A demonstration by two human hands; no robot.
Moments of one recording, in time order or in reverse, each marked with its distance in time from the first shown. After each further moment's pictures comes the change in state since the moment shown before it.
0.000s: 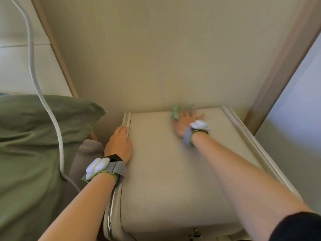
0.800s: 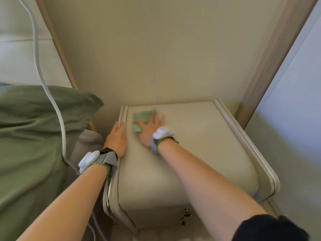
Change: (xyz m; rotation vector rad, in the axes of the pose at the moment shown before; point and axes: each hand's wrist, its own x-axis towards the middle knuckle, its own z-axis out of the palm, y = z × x) left_hand -0.018 -0.014 0.005 -0.144 -0.104 -0.013; right_hand -0.072 -0.086 0.015 -0.010 -0.061 -0.308
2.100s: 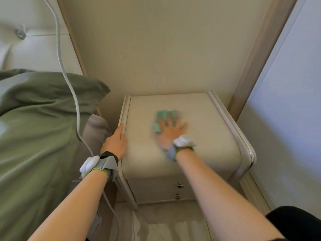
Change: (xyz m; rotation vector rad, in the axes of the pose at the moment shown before) left_hand -0.109 0.012 -0.011 -0.019 0.017 -0.241; right_hand -0.119 0.025 0.001 0.144 0.089 0.206
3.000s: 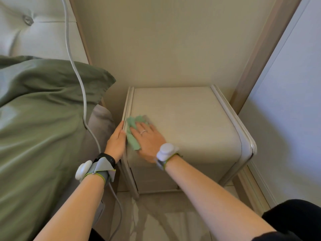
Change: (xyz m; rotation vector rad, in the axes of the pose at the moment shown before) left_hand -0.017 -0.034 0.005 -0.494 -0.035 0.125; right_hand -0.048 -0.061 0.030 -0.150 0.115 -0.565
